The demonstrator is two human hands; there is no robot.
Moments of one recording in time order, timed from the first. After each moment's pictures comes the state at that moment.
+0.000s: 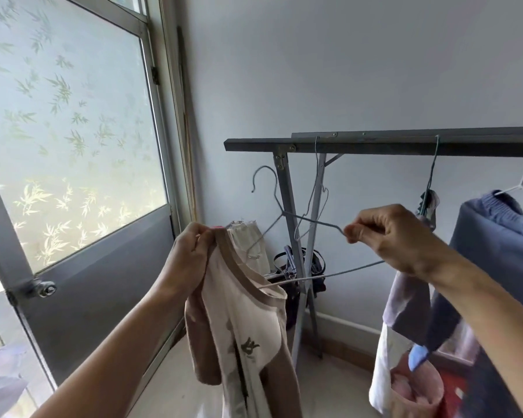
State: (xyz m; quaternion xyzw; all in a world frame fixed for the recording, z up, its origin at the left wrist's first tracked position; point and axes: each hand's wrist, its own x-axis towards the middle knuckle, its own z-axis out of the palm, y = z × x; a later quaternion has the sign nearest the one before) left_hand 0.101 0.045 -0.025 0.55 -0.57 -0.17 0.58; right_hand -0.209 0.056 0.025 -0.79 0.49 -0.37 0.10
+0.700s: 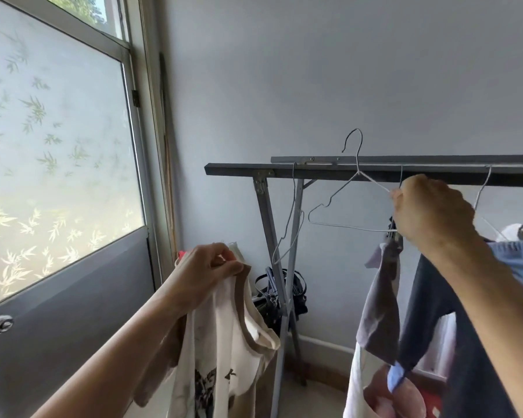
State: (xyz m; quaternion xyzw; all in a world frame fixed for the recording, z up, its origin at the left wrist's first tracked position) left_hand 0.082 0.031 -0.009 0.51 -0.74 -0.12 0.43; right_hand -0.229 0.072 0.089 -0.57 0.72 -0.35 -0.19
